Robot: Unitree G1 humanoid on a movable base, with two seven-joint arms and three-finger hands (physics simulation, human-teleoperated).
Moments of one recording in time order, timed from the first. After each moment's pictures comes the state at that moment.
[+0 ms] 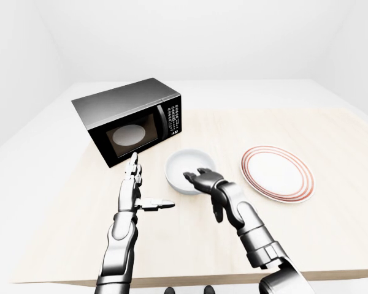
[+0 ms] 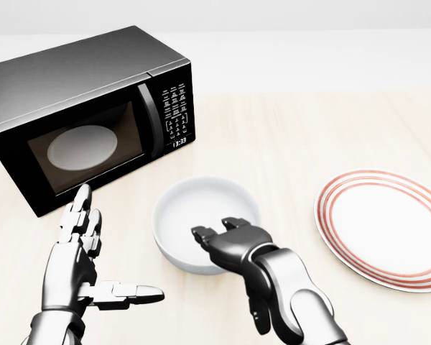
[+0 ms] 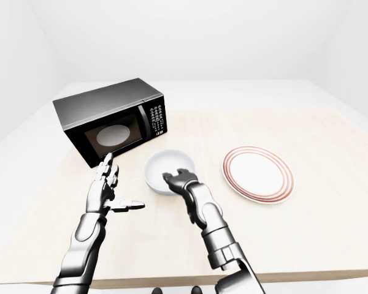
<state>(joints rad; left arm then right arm) -0.01 0.02 0.04 0.02 -0.02 -0.01 -0.04 -0.42 -0.01 0.19 0.36 -1.36 -0.09 0.66</state>
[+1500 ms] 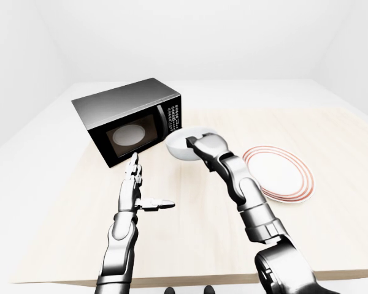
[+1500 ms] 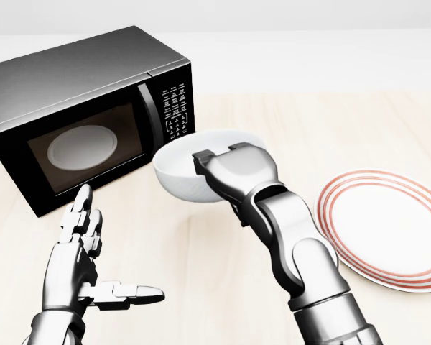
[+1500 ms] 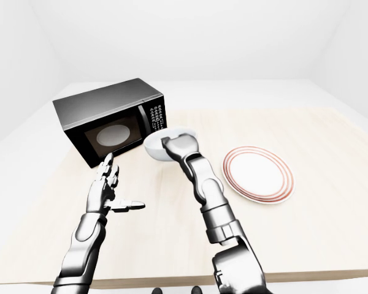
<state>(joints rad) -0.01 0.02 0.04 0.03 -0.02 -0.01 -0.04 -0.62 -0.02 0.13 0.32 -1.41 -0.09 0.45</state>
